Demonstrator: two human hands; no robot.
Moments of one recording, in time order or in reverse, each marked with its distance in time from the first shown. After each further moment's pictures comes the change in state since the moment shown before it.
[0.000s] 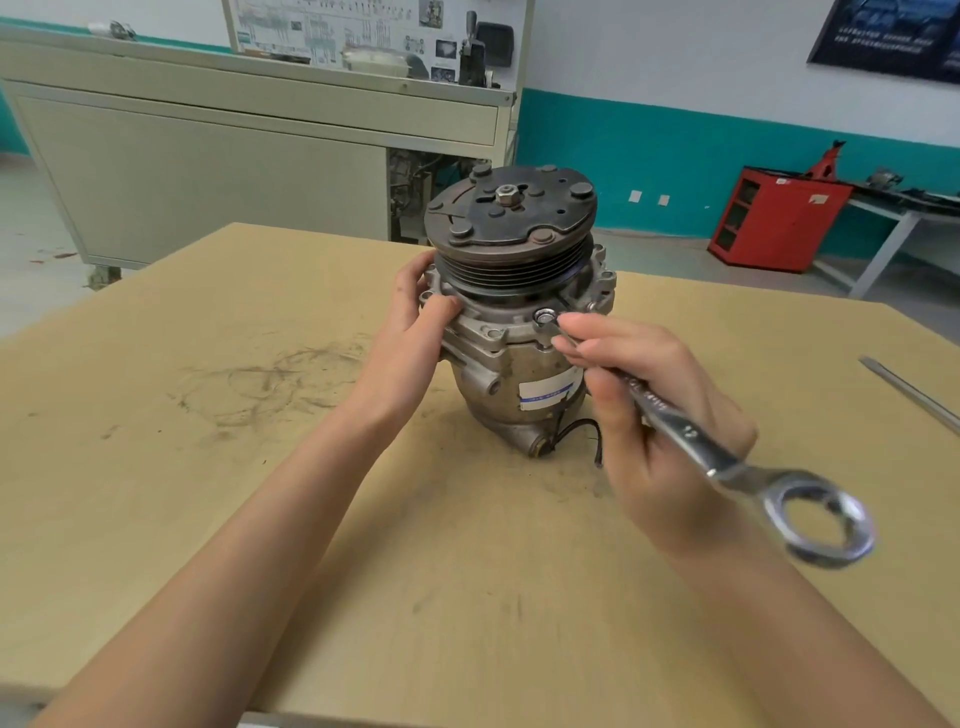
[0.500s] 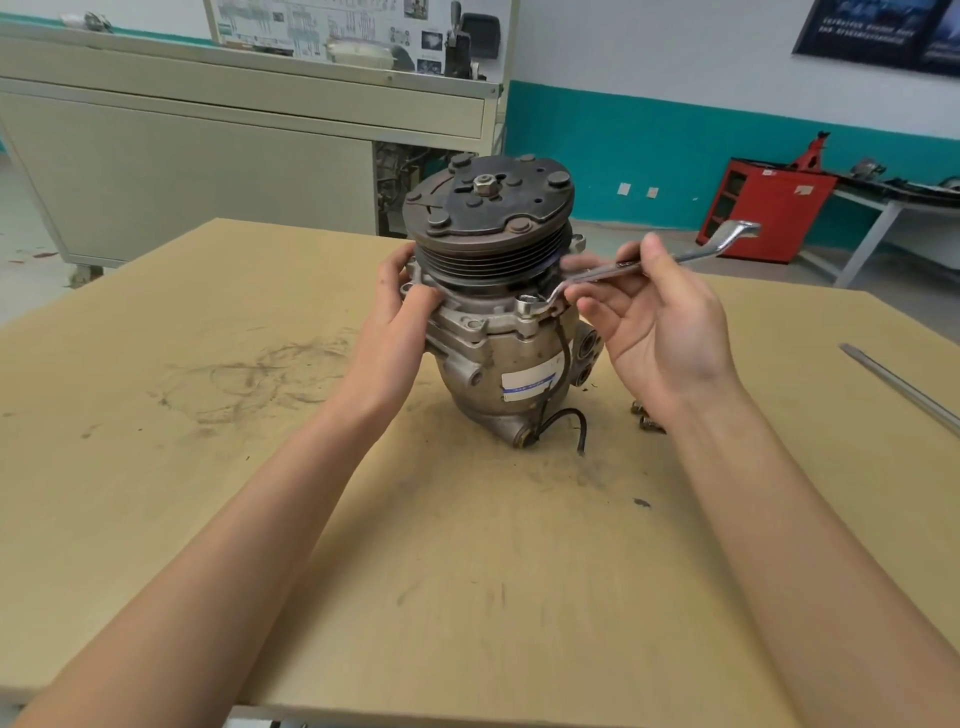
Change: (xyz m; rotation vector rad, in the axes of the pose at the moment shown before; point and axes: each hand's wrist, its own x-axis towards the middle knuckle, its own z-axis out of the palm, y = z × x) left_hand -0.001 0.003 0.005 -0.002 0.020 -0.021; right_hand 0.041 0.038 -0.010 0.988 0.178 1.109
